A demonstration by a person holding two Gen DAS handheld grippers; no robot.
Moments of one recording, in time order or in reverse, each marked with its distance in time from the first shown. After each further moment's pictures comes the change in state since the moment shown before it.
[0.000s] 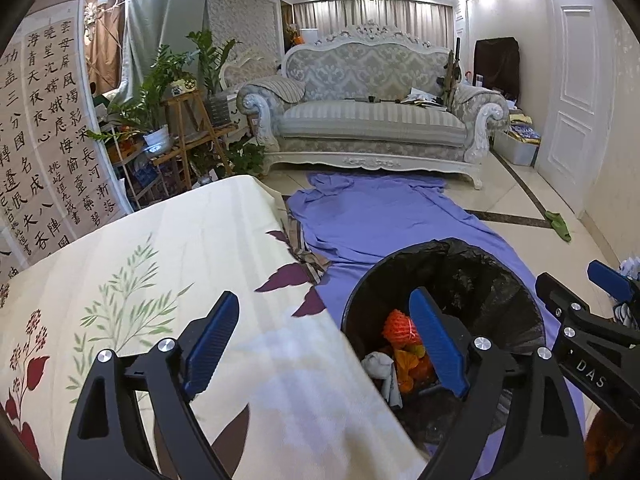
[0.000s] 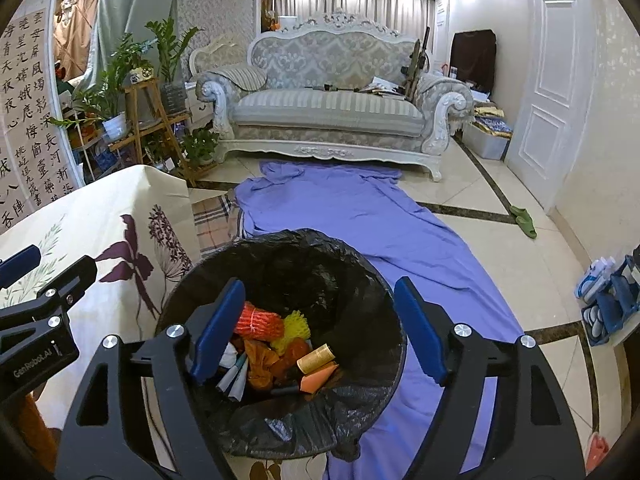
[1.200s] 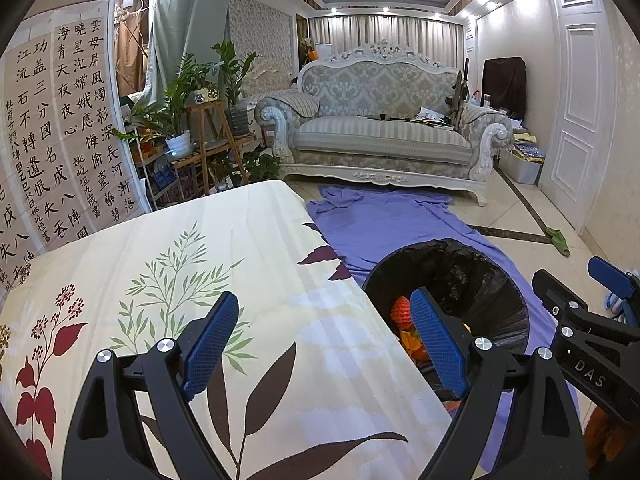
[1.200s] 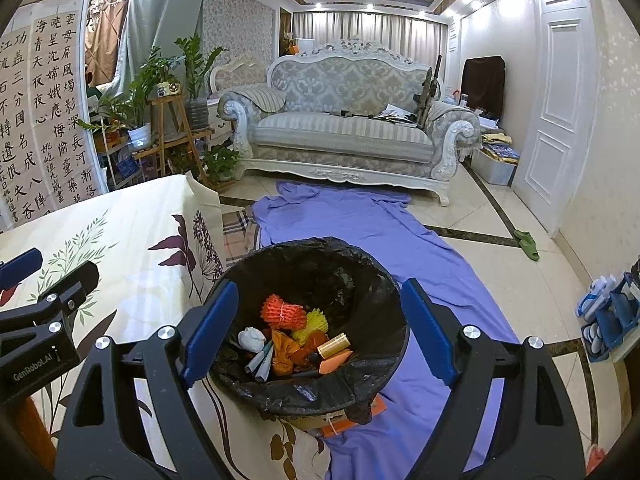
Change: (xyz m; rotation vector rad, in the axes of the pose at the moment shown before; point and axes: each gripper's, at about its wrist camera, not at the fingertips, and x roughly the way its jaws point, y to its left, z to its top) left arm -0.054 0.022 -0.026 -0.036 -0.052 0.025; right arm -0.069 0.020 -0.020 -0.041 -0.078 0.037
